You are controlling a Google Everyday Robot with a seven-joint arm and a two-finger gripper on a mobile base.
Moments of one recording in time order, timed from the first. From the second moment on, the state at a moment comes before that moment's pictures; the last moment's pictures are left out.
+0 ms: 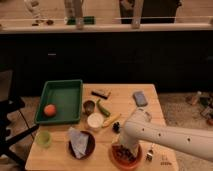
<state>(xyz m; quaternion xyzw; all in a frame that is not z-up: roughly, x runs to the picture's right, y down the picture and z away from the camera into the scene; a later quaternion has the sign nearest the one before) 0.090 0.300 0.732 -0.26 -0.24 -0.48 0.80</state>
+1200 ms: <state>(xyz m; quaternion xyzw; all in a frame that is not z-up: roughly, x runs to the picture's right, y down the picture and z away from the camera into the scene) 0.088 0.291 0.715 -0.22 -0.24 -0.48 0.81</state>
